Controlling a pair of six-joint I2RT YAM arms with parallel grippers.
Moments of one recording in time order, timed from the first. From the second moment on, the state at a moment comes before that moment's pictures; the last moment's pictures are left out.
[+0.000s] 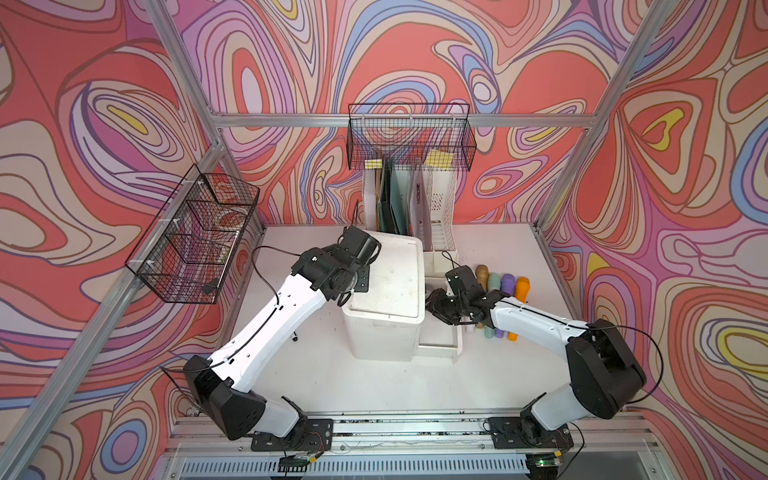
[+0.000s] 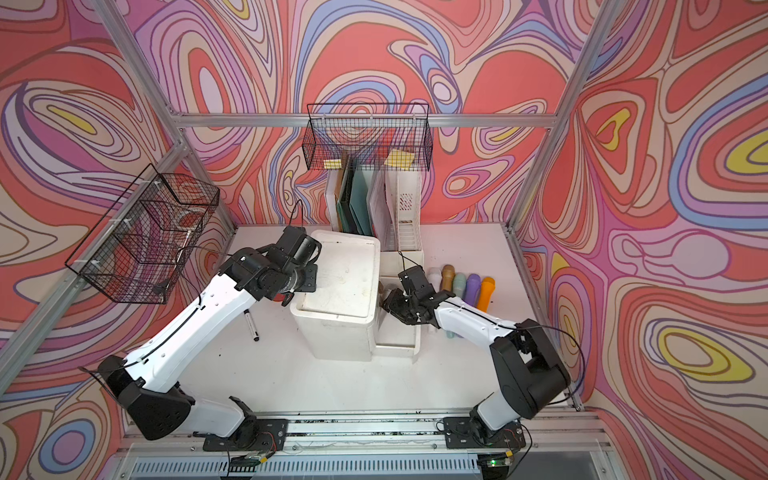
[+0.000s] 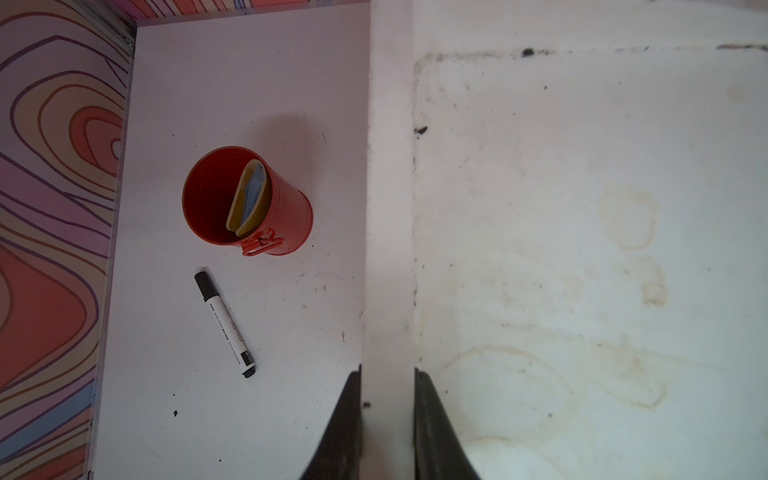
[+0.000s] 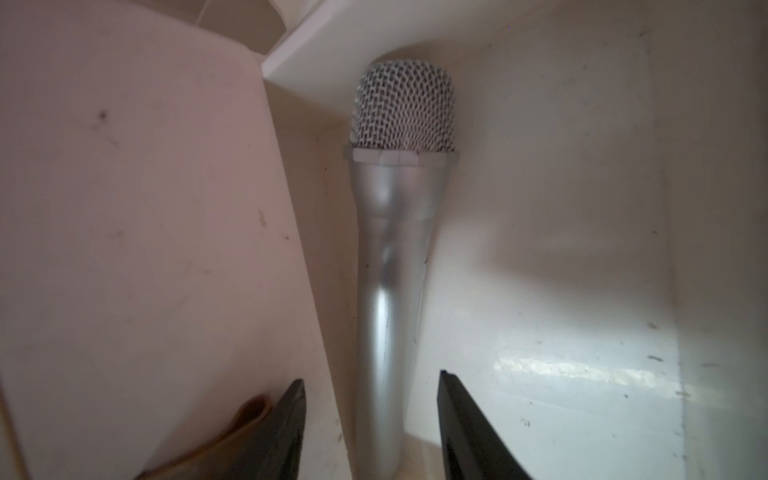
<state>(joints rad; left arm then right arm) -0.62 1.45 1.60 -1.18 -0.38 -0.47 0.53 1.56 0.94 -0.28 -0.22 0.99</state>
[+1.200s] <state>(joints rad) -0.60 1.45 1.60 -1.20 -0.41 -0.49 0.59 1.90 1.23 -0.46 0.06 1.01</state>
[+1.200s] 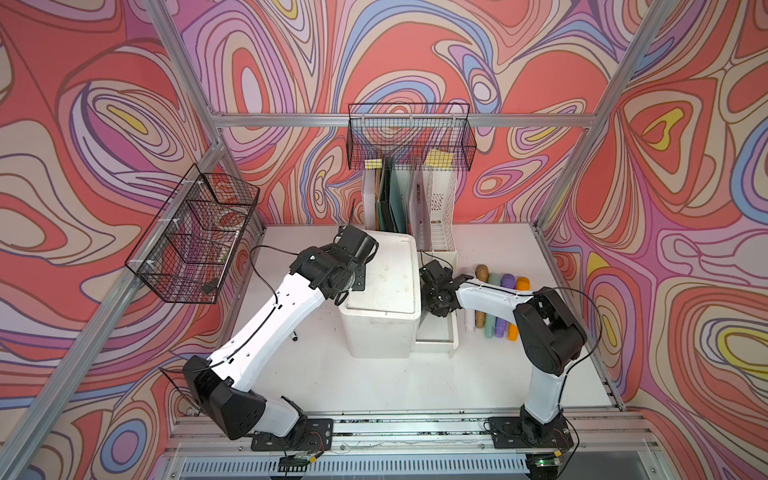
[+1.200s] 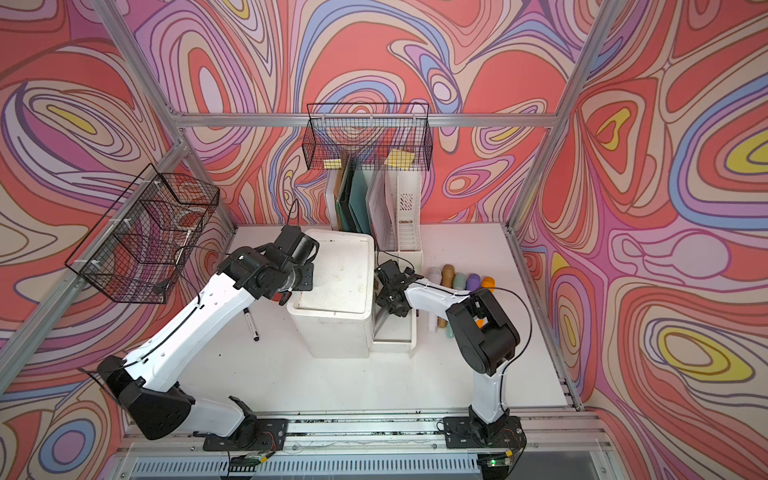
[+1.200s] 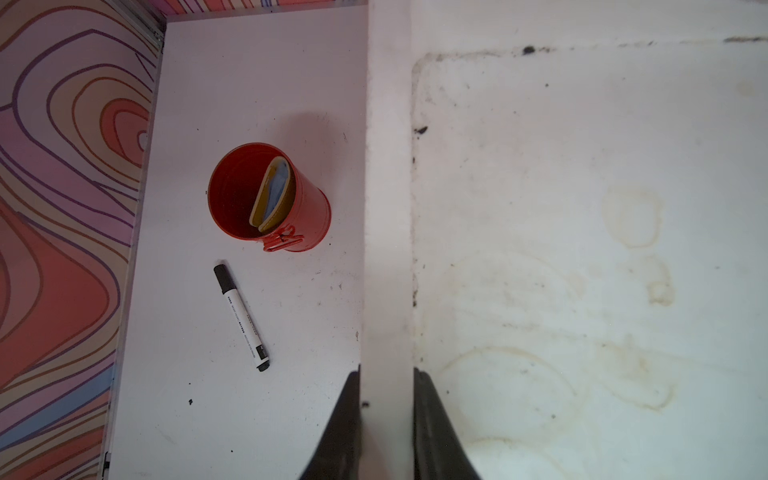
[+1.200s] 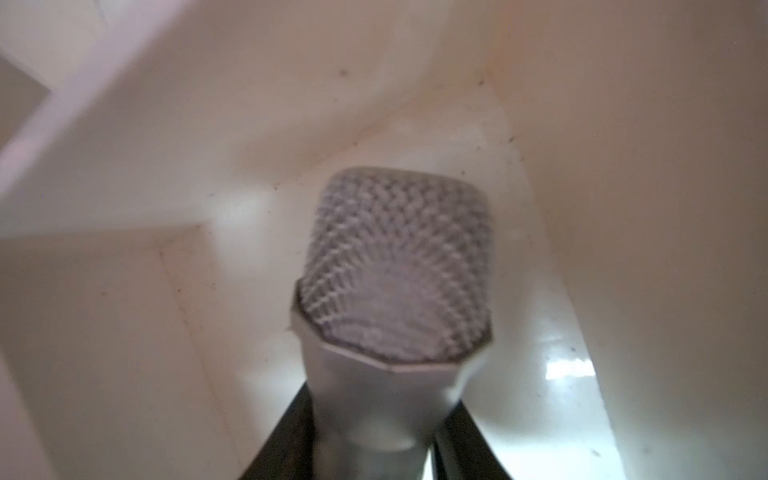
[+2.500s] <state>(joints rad) -0.60 1.45 1.60 -1.20 -0.42 -0.50 0.63 1.58 1.29 -0.59 0.32 0.61</state>
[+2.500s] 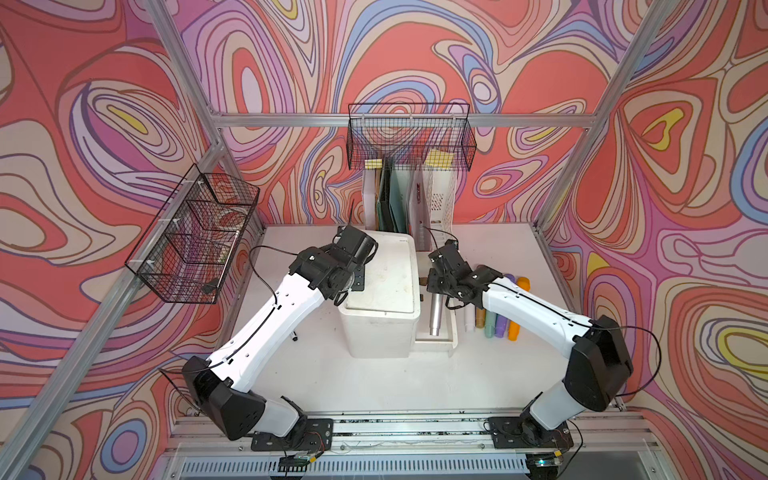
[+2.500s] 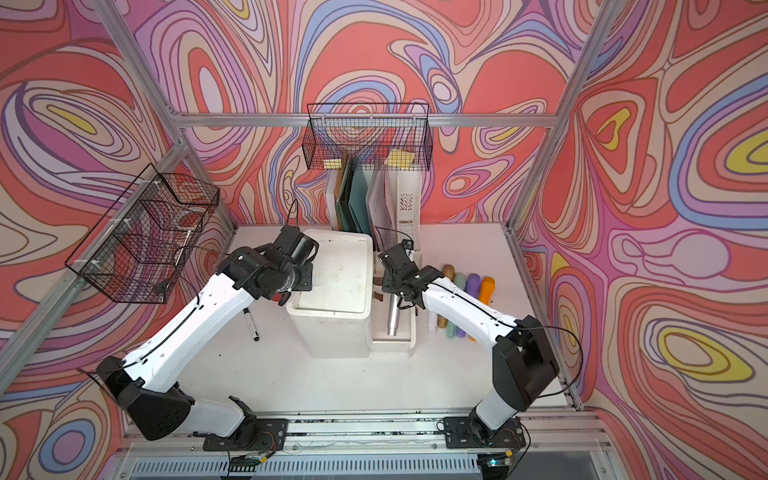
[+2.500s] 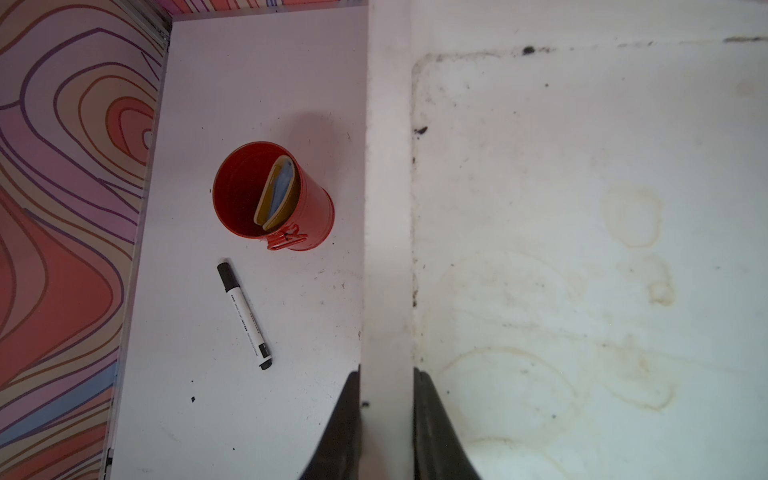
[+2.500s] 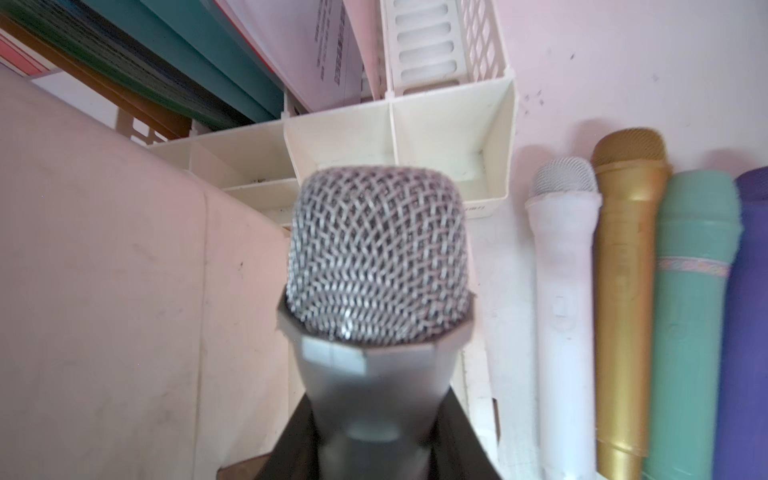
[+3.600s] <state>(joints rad) -0.60 1.44 1.59 -1.19 -0.42 -0.49 0.01 1.32 1.08 -0.61 0.44 0.18</state>
